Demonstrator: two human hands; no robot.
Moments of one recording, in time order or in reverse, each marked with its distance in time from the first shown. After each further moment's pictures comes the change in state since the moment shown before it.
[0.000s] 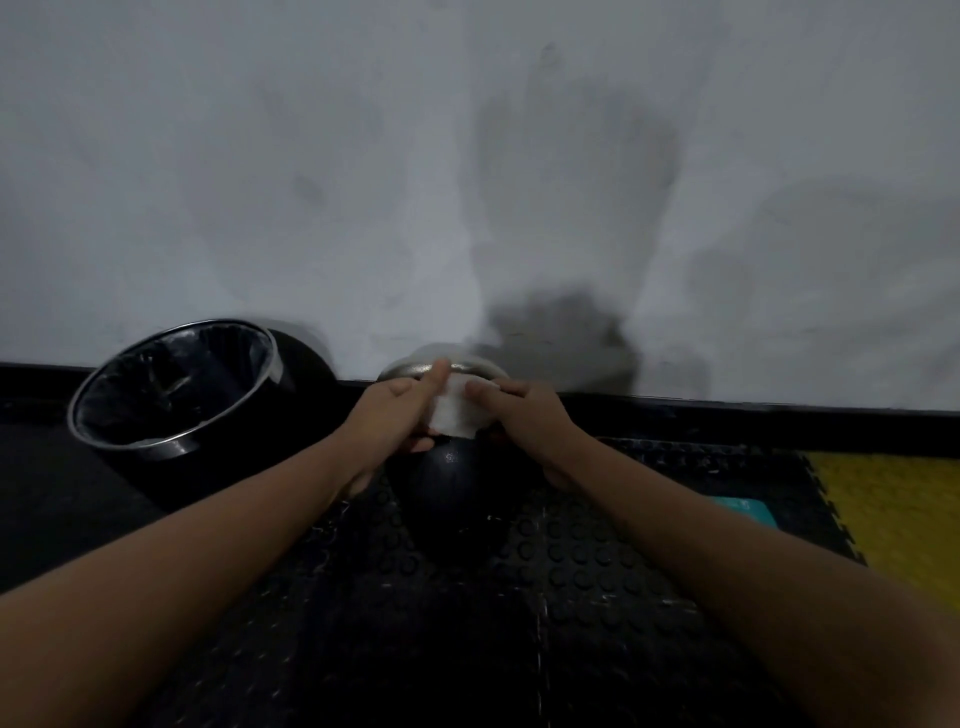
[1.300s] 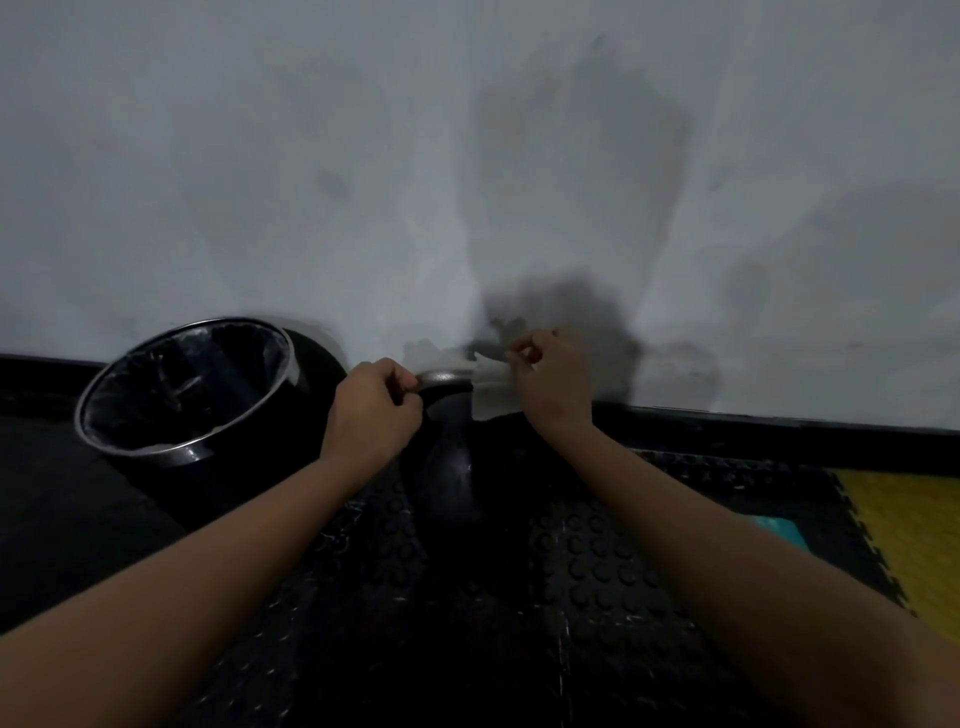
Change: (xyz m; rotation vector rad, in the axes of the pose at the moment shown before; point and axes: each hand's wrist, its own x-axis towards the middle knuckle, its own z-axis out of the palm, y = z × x) left_hand 0.034 -0.022 -0.041 0.622 0.431 0.385; right_hand 0.077 0.007 -0.001 -0.693 0.423 -0.463
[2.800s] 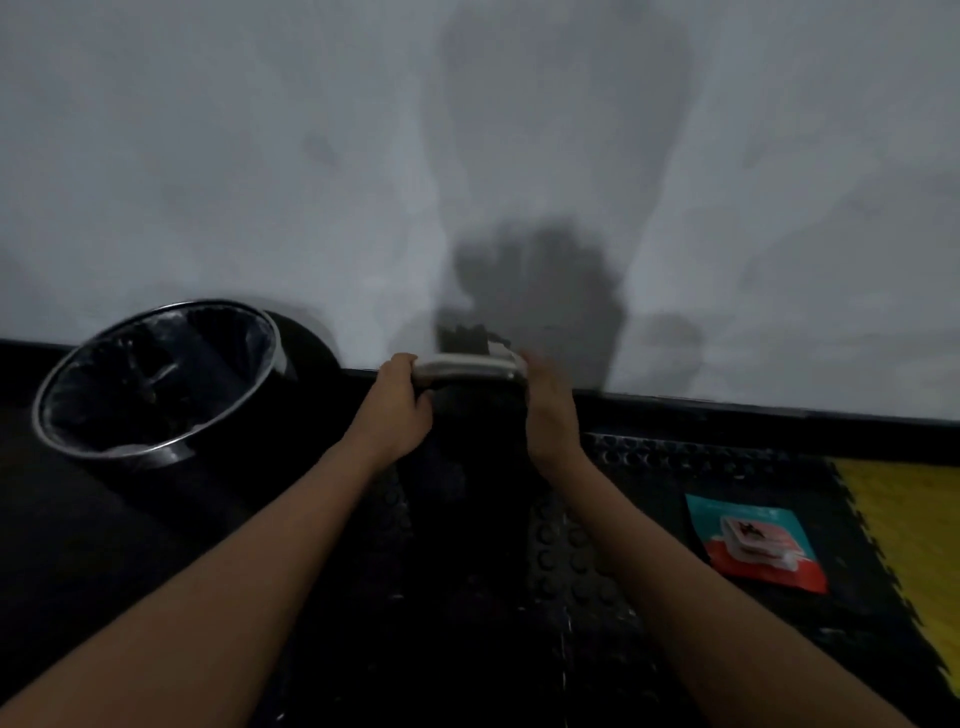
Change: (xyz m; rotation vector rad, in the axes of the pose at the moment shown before) left_hand 0.031 -0.029 0.039 0.003 -0.288 0.043; right_hand -0.033 0.019 0.033 0.413 -0.074 0.158
